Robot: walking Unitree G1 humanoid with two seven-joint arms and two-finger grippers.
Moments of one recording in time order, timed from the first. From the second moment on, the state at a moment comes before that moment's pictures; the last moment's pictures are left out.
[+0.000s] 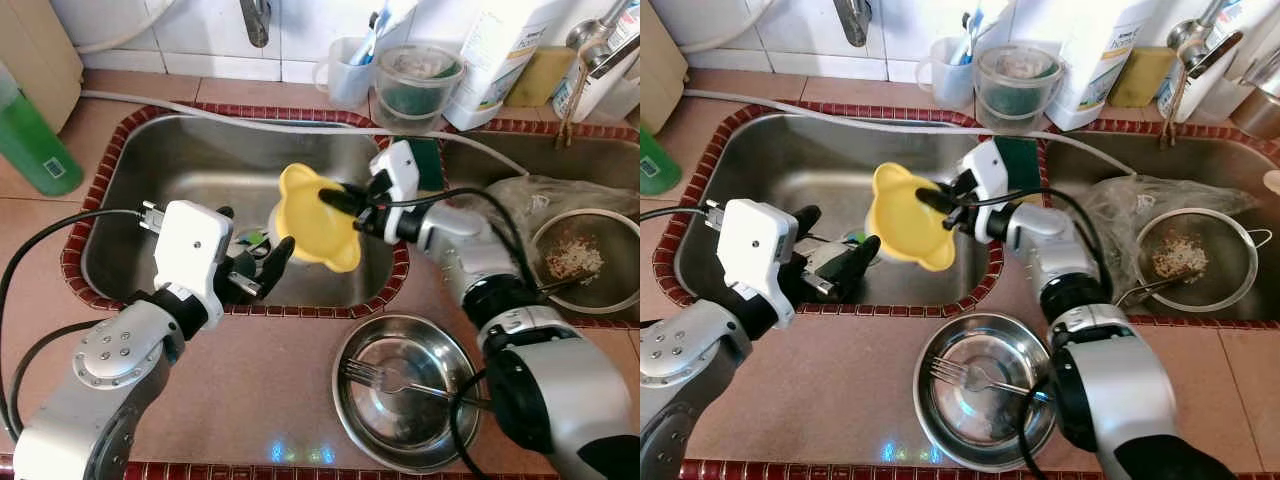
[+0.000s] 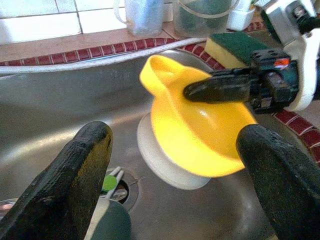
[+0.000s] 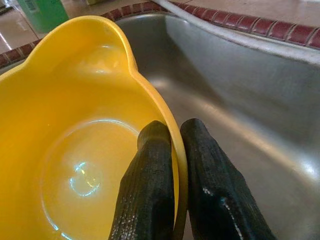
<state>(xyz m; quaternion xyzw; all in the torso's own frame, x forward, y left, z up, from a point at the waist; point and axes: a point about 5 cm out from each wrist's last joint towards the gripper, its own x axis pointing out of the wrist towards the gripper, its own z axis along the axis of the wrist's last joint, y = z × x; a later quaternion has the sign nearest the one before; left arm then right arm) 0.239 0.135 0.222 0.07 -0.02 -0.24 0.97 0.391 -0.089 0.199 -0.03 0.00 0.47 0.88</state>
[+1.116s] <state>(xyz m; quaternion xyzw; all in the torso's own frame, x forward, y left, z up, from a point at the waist) 0.238 0.131 0.223 0.06 -0.02 -0.25 0.97 0.393 -0.081 0.205 -0.04 -0.01 0.47 0.88</state>
